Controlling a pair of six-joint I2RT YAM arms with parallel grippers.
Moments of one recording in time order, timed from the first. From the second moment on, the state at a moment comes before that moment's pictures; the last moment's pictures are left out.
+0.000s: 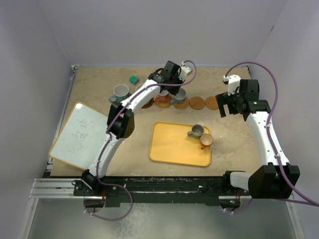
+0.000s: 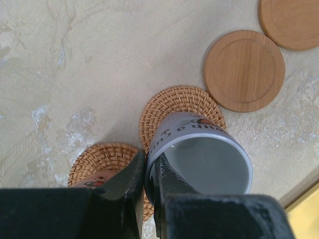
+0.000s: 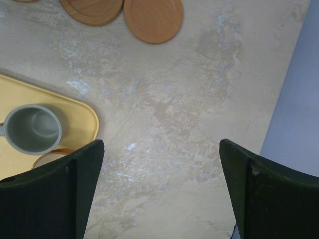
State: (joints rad) left arm -0.63 2.52 2.44 -0.68 0.13 0.13; right arm -0.03 1.24 1.17 -0.75 -0.01 -0.34
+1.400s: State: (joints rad) left arm -0.64 2.55 2.48 -0.71 0.15 0.14; right arm -0.03 1.24 1.17 -0.75 -0.01 -0.34
